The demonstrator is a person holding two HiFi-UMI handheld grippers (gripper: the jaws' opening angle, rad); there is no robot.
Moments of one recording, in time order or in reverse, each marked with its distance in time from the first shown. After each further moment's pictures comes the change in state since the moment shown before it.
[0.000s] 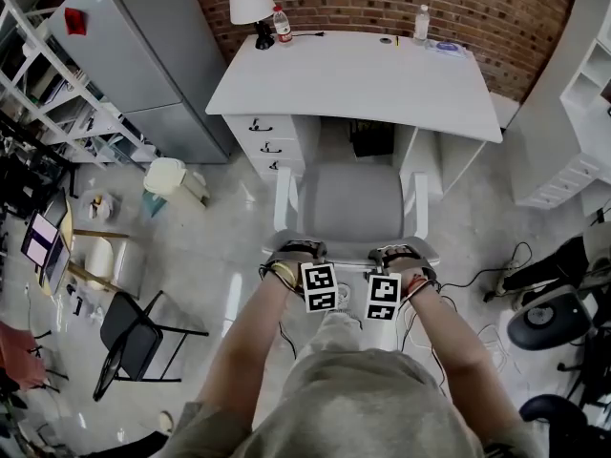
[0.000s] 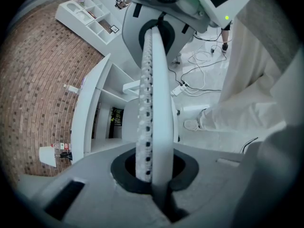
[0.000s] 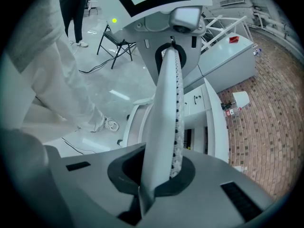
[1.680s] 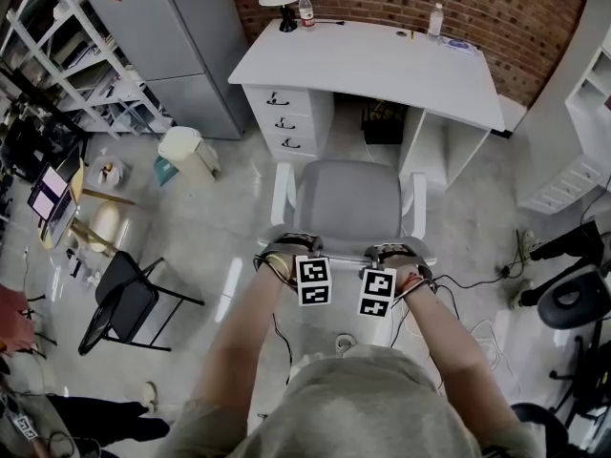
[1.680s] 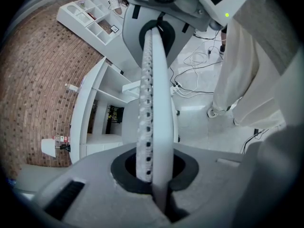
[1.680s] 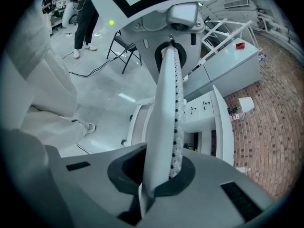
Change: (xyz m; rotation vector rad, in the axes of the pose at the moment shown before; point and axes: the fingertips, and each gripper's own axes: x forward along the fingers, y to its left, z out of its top) left arm -0.051 -0.106 0.002 -0.036 0.023 0.008; right arm -0.053 0.099 0.033 -0.017 -0.022 0.046
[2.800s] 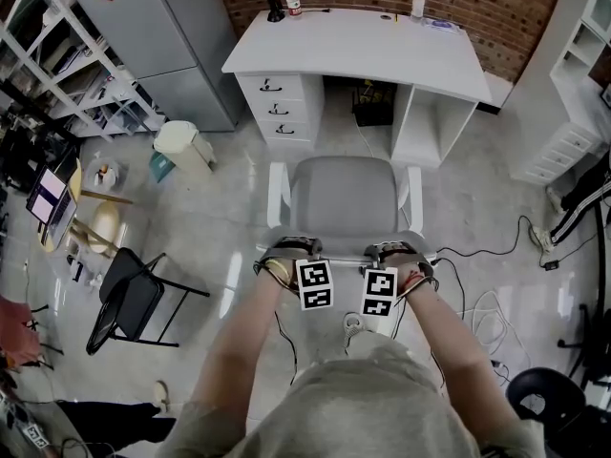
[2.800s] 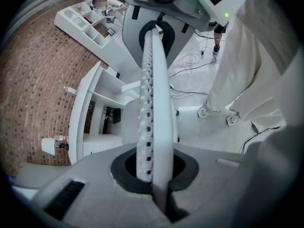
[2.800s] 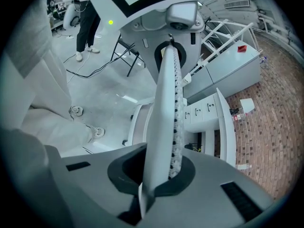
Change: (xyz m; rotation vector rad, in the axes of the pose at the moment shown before) left arm -0.043 -0.083 -0.008 0.011 -0.008 -0.010; right arm -0.039 0.079 0.036 0.018 0.006 0.013
